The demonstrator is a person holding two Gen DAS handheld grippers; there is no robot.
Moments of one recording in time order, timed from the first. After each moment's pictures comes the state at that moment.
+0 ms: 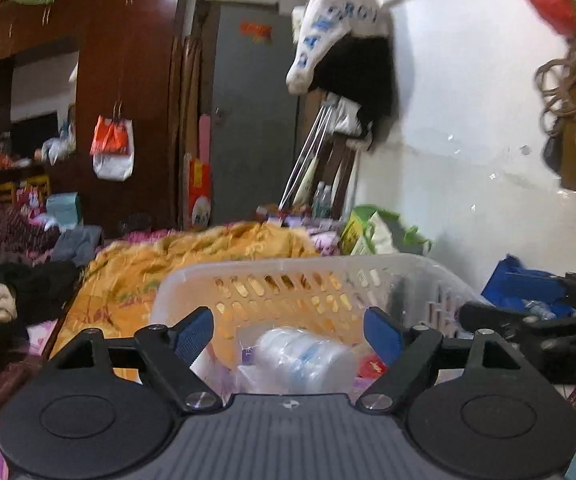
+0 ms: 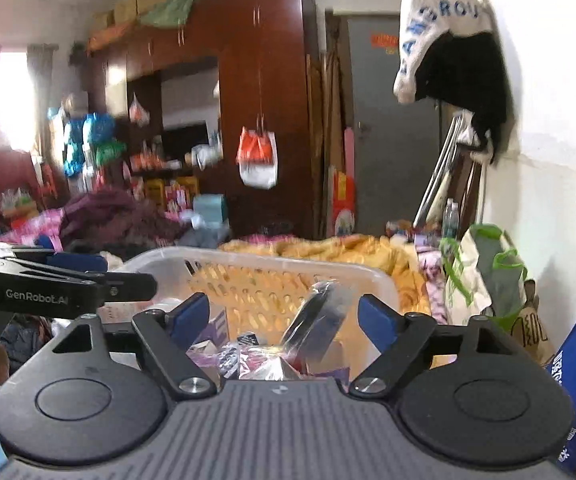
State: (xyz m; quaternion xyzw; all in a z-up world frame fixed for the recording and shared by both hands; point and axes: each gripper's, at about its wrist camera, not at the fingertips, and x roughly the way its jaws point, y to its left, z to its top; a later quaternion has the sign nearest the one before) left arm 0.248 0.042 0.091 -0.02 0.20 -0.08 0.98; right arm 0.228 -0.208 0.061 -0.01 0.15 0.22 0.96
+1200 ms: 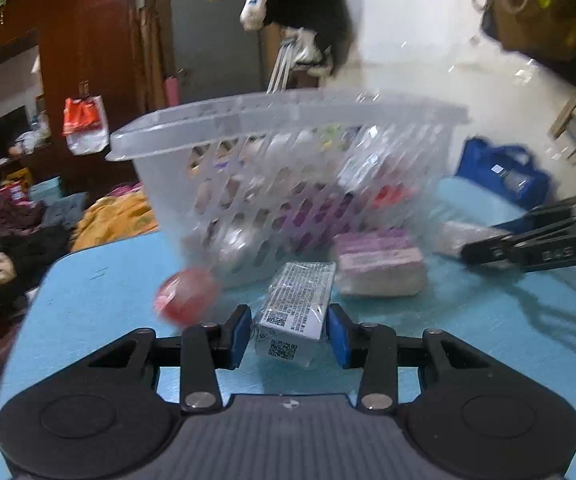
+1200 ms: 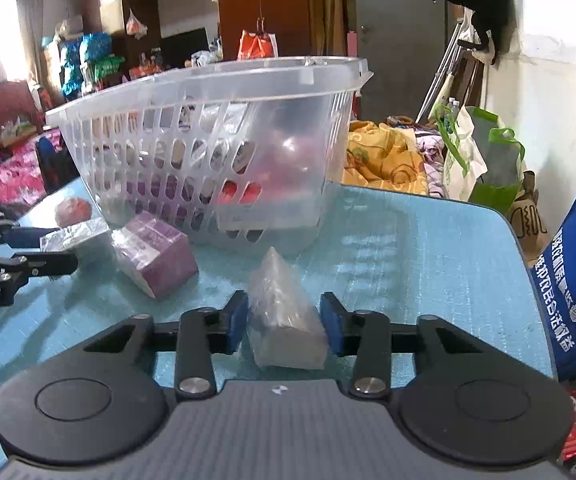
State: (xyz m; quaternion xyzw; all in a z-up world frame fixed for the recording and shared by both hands) left arm 0.160 0.027 -0.015 0.05 0.27 -0.11 0.96; right arm 0.191 -0.246 -0.041 -0.05 0.30 0.22 0.93
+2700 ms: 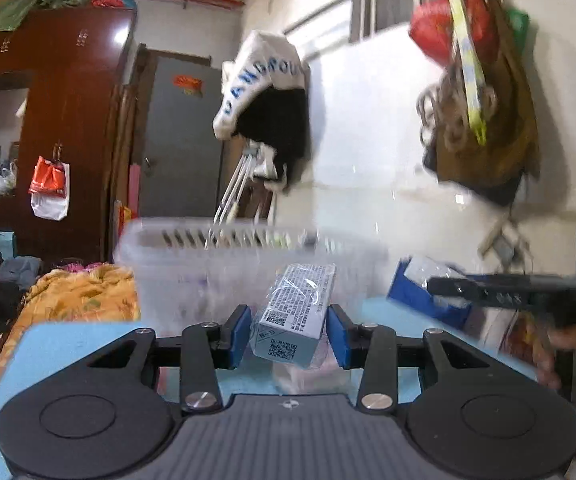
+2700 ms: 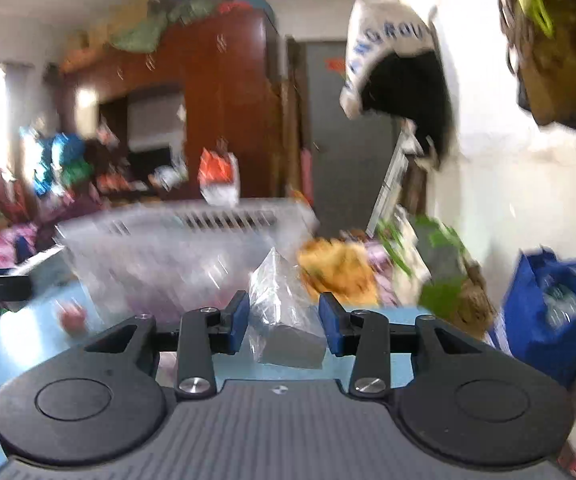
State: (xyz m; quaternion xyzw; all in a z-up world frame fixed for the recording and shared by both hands) left arm 0.113 0.067 0.032 -0.04 0.10 -0.20 0.97; right arm 0.125 -0.259 0.011 -0.01 0.11 0.17 0.98
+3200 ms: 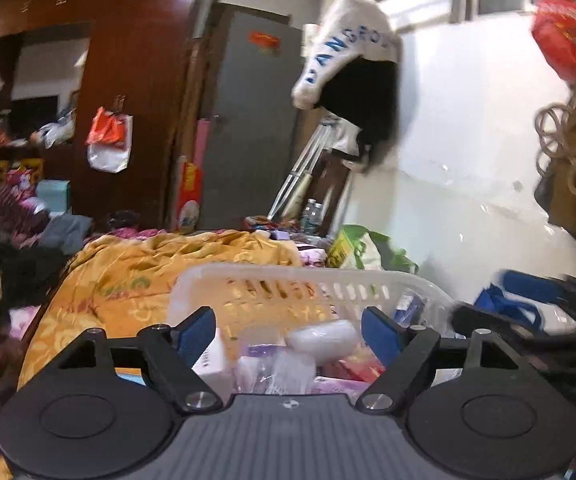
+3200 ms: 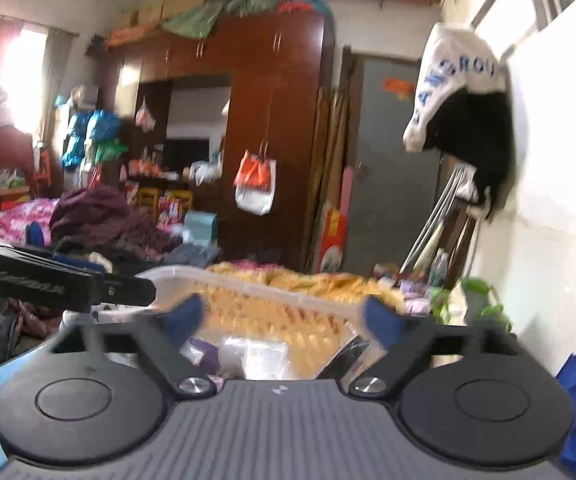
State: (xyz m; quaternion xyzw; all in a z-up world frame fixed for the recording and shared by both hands) left arm 0.249 0.084 0.089 -0.09 0.19 -0.10 0.97; right arm 0.203 -0.165 0.071 -0.08 0.09 0.20 0.97
